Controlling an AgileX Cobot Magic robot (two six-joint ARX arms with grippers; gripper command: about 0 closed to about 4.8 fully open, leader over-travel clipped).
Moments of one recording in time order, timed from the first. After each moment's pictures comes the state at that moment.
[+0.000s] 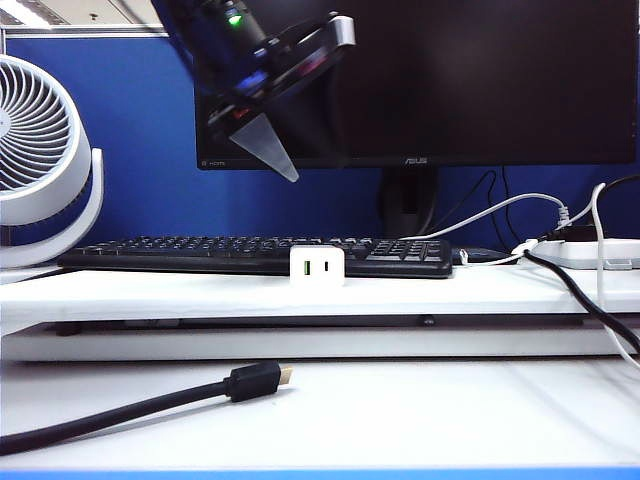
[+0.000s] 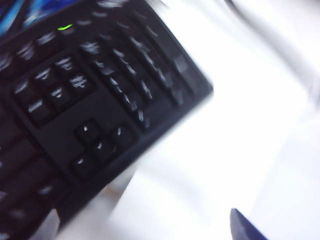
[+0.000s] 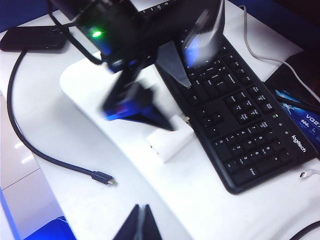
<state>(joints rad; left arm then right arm) -0.59 1.76 1.54 -0.67 0.28 0.37 0.46 1.03 1.28 -0.85 -0.38 -0.27</state>
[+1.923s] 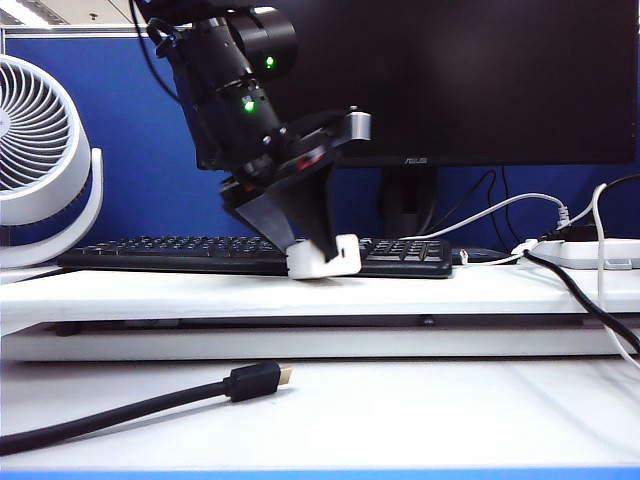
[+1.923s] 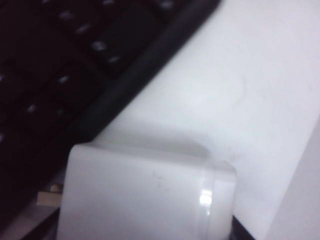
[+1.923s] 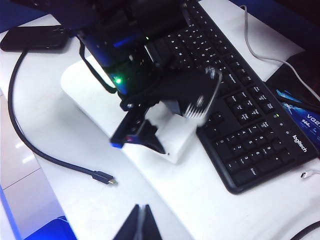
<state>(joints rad) -0.60 1.90 1.54 -0.71 0.26 0.39 0.46 1.03 1.28 -0.85 -0.38 -0.27</state>
